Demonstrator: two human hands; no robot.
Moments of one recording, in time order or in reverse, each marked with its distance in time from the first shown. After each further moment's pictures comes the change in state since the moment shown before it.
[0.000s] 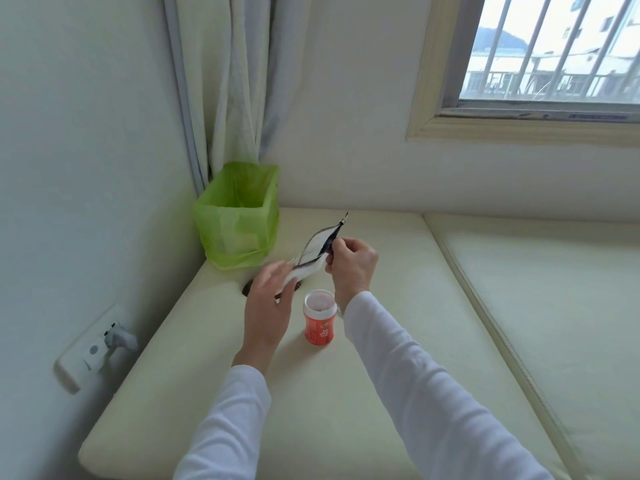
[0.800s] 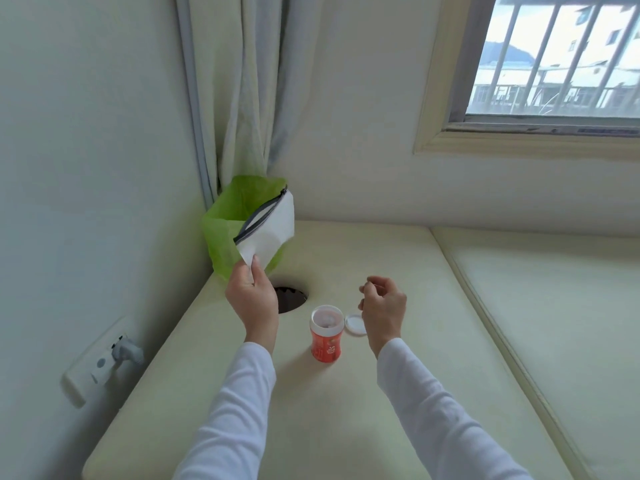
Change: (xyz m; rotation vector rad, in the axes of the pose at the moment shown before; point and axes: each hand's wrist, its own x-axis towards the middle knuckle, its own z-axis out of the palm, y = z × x) left_hand 0.047 -0.001 -0.001 -0.153 0.548 -0.197; right_hand 0.012 0.032 -0.045 -0.241 0.049 -0.067
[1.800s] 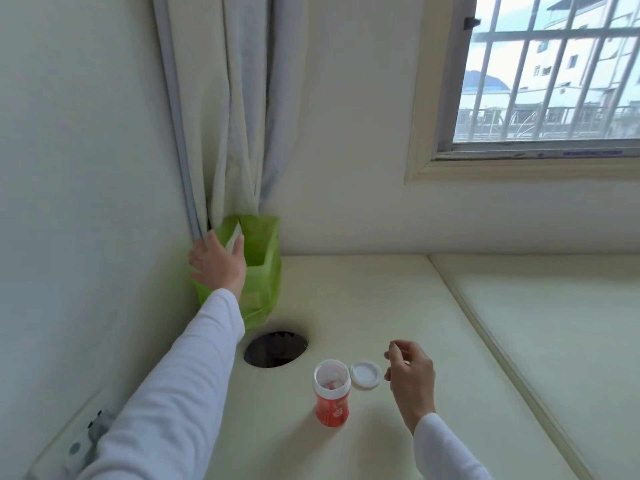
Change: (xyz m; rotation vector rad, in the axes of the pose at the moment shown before) left_hand 0.146 -0.010 0.059 0.498 -0.214 -0.092; right_hand 0.019 0.036 -0.027 -0.159 0.041 -0.022
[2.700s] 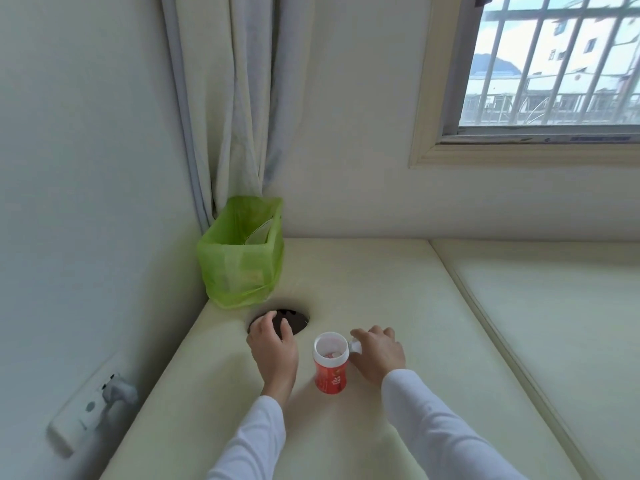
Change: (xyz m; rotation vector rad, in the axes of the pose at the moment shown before) left_hand -0.175 -0.067 0.031 -0.242 -0.125 -0.084; right_hand 0.000 0.004 0.022 -1.141 -0.544 -0.208
